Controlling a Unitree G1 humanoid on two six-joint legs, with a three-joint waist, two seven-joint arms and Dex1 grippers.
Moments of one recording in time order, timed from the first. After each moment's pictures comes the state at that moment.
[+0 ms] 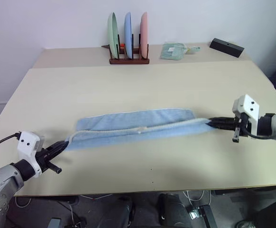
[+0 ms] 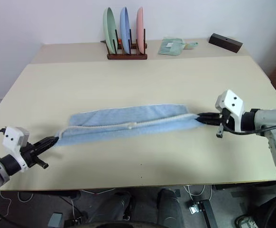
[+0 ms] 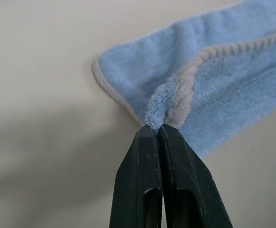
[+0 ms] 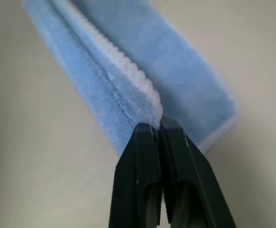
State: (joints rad) left arm 0.24 0.67 0.49 -0.35 -0.55 0.54 -0.70; right arm -0.37 -0.97 -0.15 0.04 0.37 0.35 1.16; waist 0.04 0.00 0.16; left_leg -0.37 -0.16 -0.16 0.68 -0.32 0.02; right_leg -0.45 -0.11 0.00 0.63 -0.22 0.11
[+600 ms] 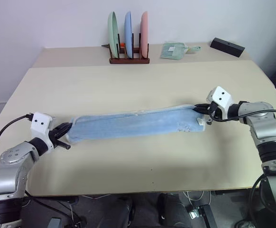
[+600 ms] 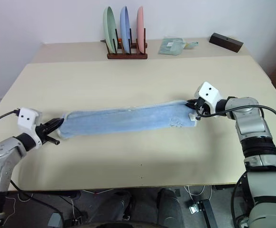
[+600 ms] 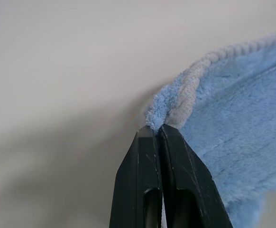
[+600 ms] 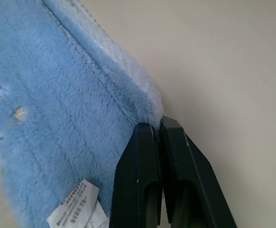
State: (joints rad) left arm -0.10 0.66 0.29 -0.04 -0.36 0.43 -0.61; right arm -0.68 -0.77 0.07 0.57 0.08 0.04 1.03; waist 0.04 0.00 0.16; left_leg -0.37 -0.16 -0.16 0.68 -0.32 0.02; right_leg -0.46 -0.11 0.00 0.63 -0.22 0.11
